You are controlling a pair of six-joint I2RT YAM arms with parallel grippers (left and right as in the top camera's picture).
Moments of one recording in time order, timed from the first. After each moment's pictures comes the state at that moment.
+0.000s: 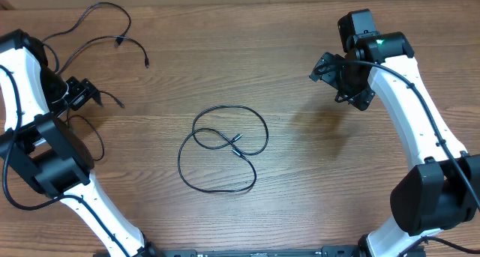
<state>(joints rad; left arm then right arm) 0.49 2.28 2.11 -1.60 0.09 -0.35 0.16 1.81 1.64 -1.17 0.00 0.75</state>
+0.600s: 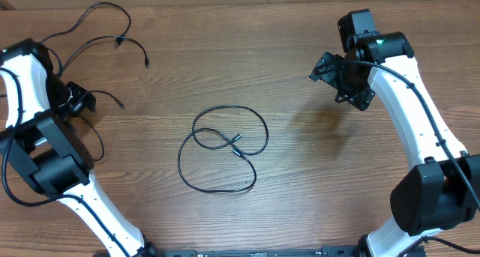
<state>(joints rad) 0.49 2.28 1.99 -1.40 0.01 -0.50 0.16 1.81 1.64 -1.17 0.01 0.75</state>
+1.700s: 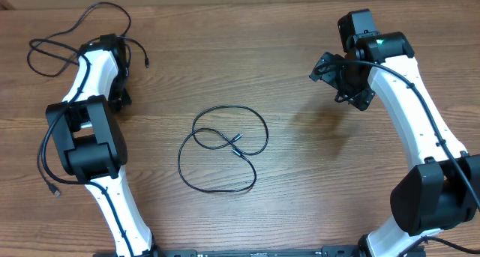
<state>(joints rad) 0.18 2.29 1.79 -1.21 -0.56 -0.38 0.16 1.81 1.64 -1.17 0.01 0.75</state>
